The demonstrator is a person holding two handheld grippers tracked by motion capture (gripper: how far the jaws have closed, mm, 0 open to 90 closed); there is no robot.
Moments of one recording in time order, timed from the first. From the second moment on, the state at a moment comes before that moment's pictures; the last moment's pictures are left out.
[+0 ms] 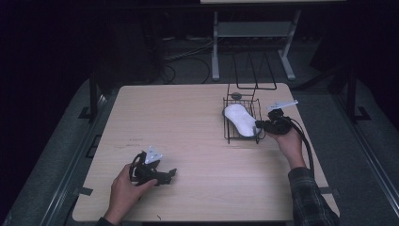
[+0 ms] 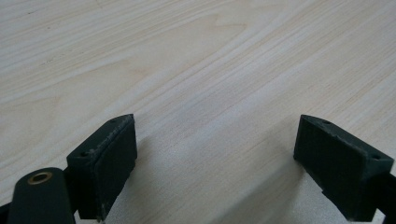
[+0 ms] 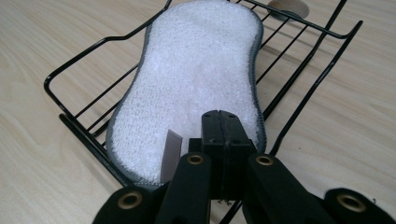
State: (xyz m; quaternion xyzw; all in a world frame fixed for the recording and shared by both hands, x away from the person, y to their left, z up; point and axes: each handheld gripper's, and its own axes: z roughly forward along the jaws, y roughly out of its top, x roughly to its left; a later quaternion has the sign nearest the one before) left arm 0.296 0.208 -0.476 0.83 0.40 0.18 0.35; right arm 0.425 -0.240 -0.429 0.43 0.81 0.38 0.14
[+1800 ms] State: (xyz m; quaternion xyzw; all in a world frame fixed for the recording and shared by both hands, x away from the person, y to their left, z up) left arm 0.296 0.207 -0.476 0.83 0.40 0.18 0.35; right arm 0.348 -0.280 -0.410 0.46 0.77 0.41 0.16
